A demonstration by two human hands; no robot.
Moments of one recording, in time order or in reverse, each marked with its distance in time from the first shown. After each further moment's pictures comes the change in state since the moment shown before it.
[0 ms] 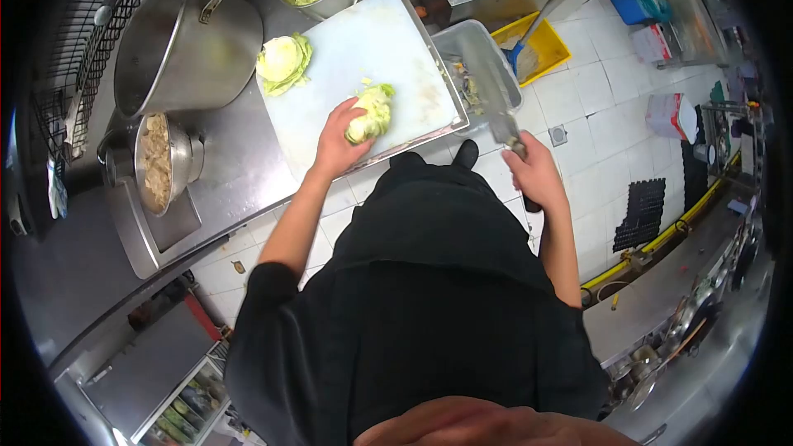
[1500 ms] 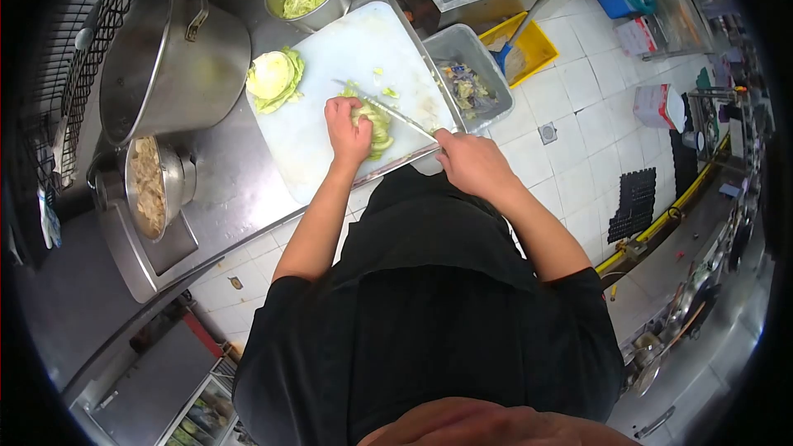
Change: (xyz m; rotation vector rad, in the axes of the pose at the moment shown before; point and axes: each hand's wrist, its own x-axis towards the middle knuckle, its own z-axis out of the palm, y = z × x) left_hand 0.057 -0.005 0.036 -0.084 0.613 0.029; right_hand 0.030 -0.065 0.074 -0.772 -0.192 -0.433
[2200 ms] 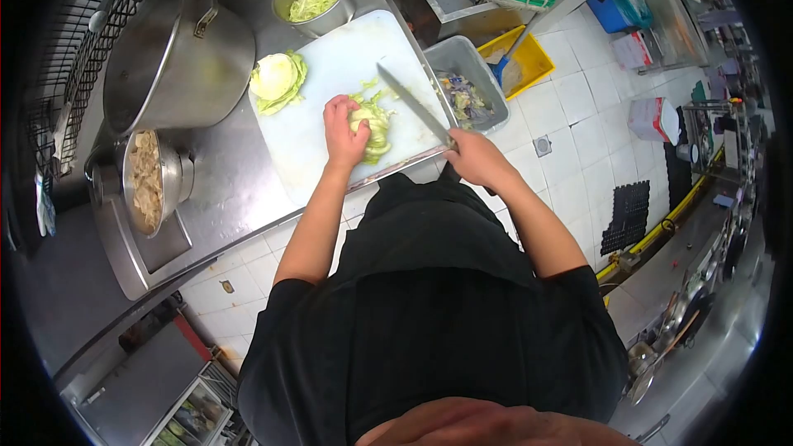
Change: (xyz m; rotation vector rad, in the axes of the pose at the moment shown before) left_hand 0.002 -0.004 -0.004 0.058 0.010 0.059; right_hand 0.015 0.034 0.011 0.190 -0.077 0.152
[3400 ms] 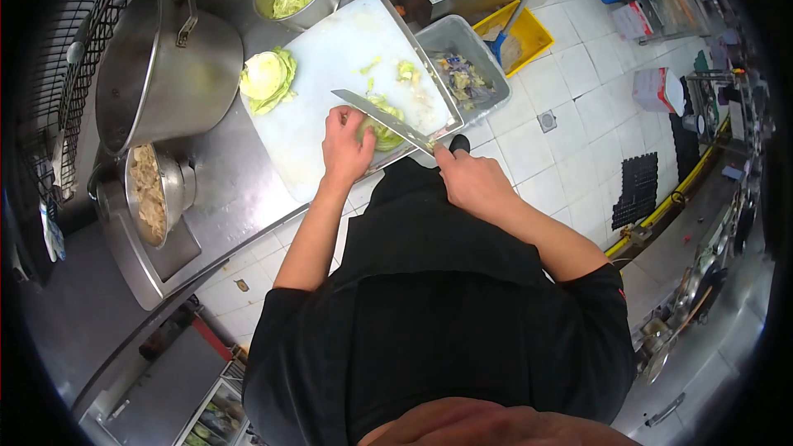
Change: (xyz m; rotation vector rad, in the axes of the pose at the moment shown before) left_hand -0.010 0.050 -0.031 0.159 -0.369 -0.192; right_hand -0.058 -0.041 0.012 -0.292 0.036 -0.108
